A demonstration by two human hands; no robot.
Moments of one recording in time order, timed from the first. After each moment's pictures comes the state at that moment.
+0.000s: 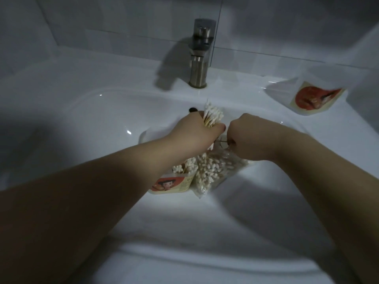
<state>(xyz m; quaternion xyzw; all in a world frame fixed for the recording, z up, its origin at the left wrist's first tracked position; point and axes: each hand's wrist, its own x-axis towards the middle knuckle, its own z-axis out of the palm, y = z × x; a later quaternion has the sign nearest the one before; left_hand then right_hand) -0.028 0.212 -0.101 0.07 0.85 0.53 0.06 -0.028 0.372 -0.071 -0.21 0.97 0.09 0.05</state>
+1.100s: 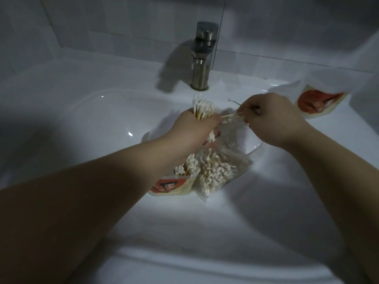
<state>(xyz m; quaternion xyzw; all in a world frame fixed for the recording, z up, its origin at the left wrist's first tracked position) -0.035 0.210 -0.103 -0.01 0.69 0.72 0.09 -0.033 0.392 -0.052 -0.08 0.97 -0.20 -0.12</state>
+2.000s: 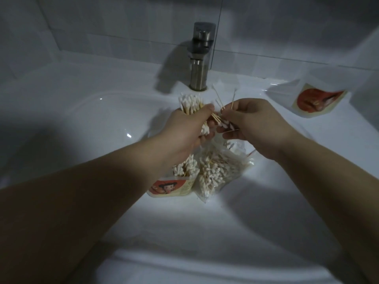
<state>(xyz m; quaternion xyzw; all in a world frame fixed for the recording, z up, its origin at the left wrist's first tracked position) -0.033 0.210 -0.093 -0.05 0.58 0.81 0.08 -0.026 0.369 -0.067 -0.04 0.80 -0.60 0.00</state>
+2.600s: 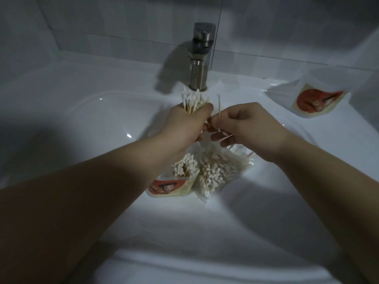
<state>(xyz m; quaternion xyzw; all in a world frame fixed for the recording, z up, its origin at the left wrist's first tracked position) -0.039 0.207 -0.095 -0.03 0.70 0.71 0.01 -0.022 0.366 -0.070 -0.10 0.82 -0.56 0.06</state>
